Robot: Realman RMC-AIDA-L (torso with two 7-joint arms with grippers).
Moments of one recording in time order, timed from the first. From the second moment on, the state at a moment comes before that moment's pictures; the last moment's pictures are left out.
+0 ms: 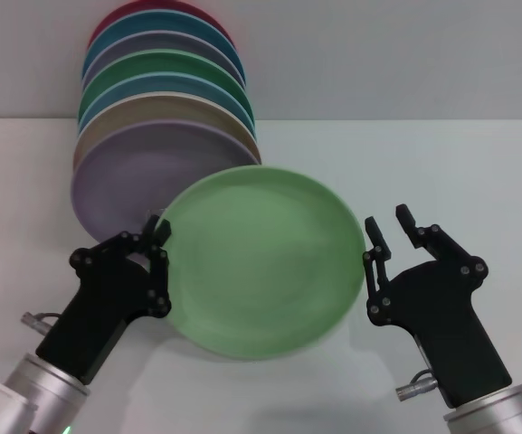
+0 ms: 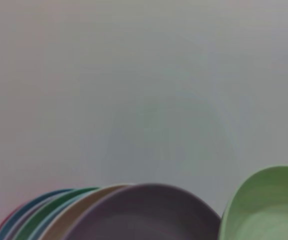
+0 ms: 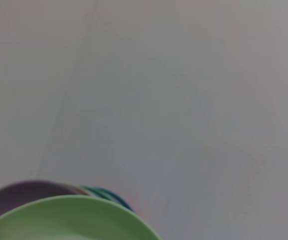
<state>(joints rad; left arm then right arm) -0.31 -2.07 -0.27 -0.41 2.13 1.40 0.14 0.11 2.08 0.25 0.89 -2.01 -1.37 -0.79</state>
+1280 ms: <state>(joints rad) -0.37 -2.07 -0.51 -0.09 2.19 1.85 0.38 0.18 2.08 0.30 0.73 -1.90 -1.37 -0.57</state>
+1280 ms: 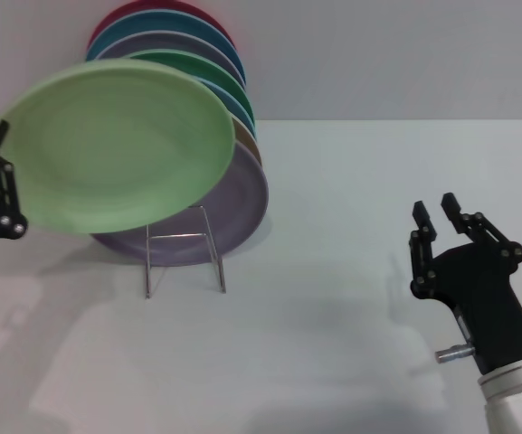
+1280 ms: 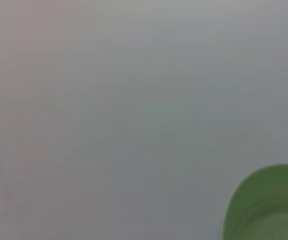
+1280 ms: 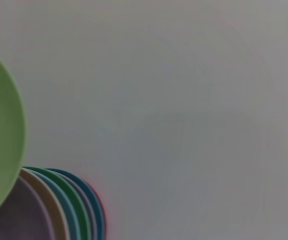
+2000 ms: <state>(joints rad) -0.41 -2.07 -0.47 -0.05 2.32 1.70 0.51 0.17 2.08 0.33 0.73 -1.84 -1.37 -0.63</state>
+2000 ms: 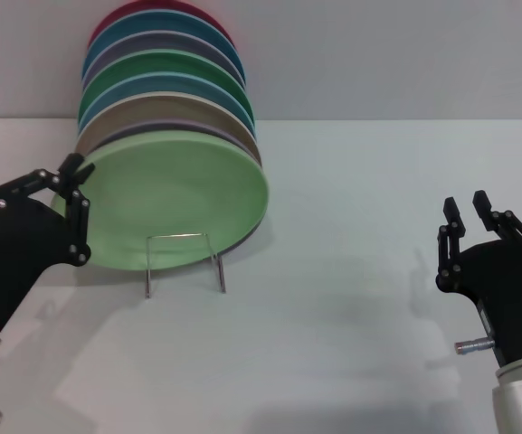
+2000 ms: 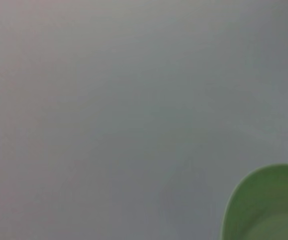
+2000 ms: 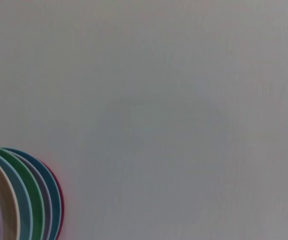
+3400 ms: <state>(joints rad) -0.17 -2.07 -0.61 -0.26 2.30 1.75 0.08 0.30 2.08 0.39 0.51 -1.76 -1.38 -0.36</state>
